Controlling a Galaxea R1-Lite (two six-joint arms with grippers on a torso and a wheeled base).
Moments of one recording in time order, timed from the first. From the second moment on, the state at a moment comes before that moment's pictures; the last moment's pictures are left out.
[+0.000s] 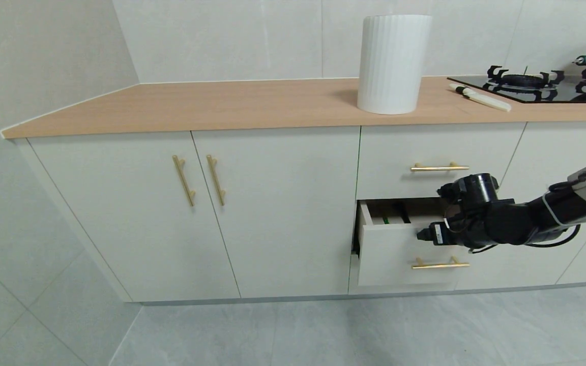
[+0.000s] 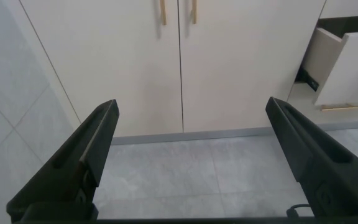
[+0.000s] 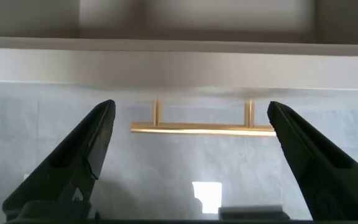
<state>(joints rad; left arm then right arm) 0.00 0.00 0.00 -0.01 -0.03 0.02 0.16 2.20 -1.24 -0.23 -0.09 0.07</state>
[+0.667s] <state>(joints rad) 0.00 0.00 0.00 -0.01 -0.03 0.02 0.14 2.30 -1.27 -0.50 -0.13 0.12</state>
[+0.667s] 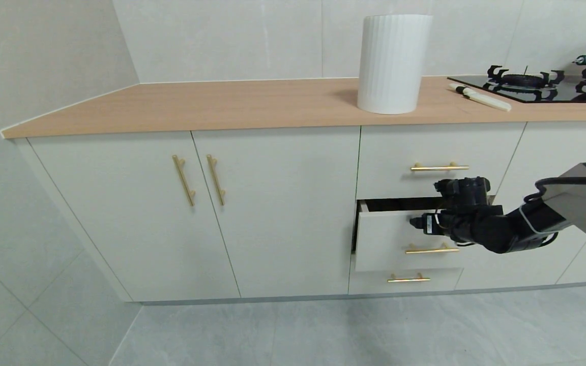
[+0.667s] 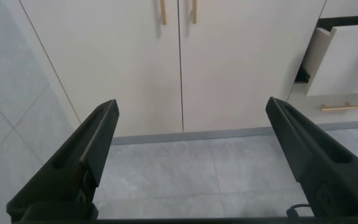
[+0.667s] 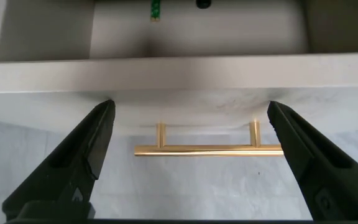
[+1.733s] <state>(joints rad) 0.00 0.00 0.00 -0.01 -0.03 0.02 0.14 2.48 -1.44 -0.70 -0.30 0.20</state>
